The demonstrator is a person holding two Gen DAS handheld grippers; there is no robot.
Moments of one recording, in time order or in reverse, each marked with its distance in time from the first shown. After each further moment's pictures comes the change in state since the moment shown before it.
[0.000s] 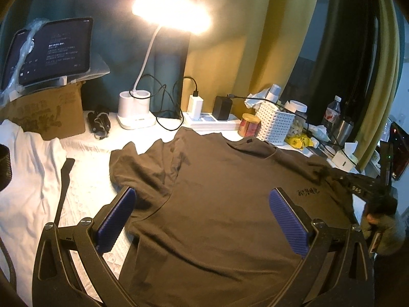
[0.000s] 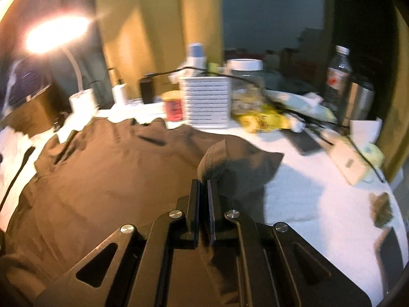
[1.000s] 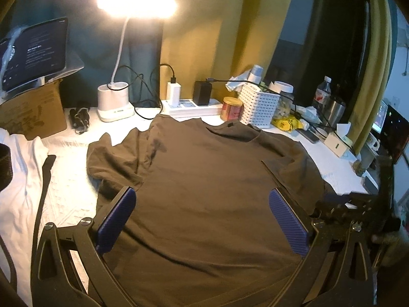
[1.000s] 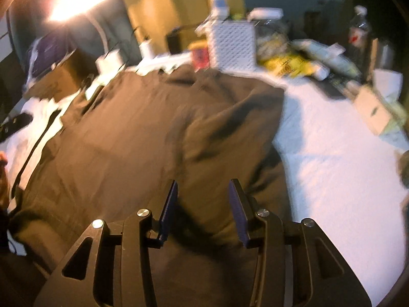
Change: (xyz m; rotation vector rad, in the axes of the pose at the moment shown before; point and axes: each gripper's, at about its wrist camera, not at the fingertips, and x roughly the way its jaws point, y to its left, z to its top) left arm 0.014 -0.041 -0.009 0.068 0.063 -0.027; right arm -0.005 0.001 -0.068 0.015 0.235 0.199
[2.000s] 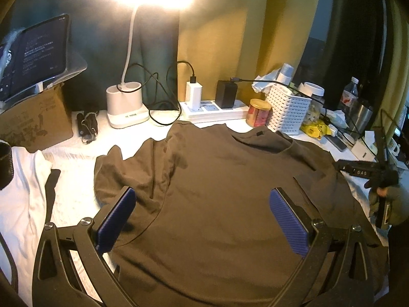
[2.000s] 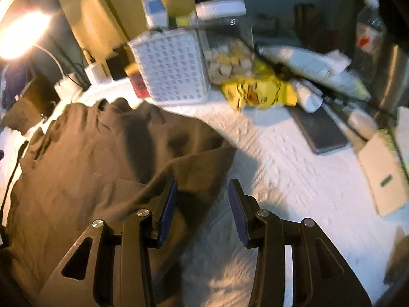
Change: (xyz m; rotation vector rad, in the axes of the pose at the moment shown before) left arm 0.047 0.020 0.033 -0.020 0.031 0.104; right arm 0.062 -0.124 0.106 0.058 -0.018 -0.067
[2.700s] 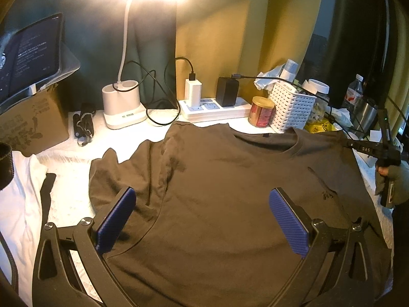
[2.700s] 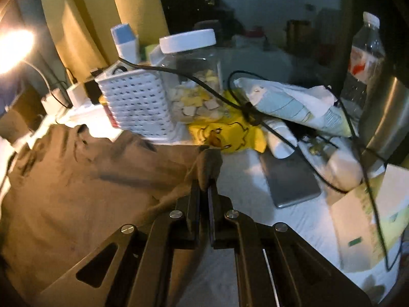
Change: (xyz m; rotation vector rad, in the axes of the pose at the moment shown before) left arm 0.014 -0.005 0.006 0.012 0.019 0.015; right arm -0.004 -0.028 0.045 -0.079 -0.066 -0.093
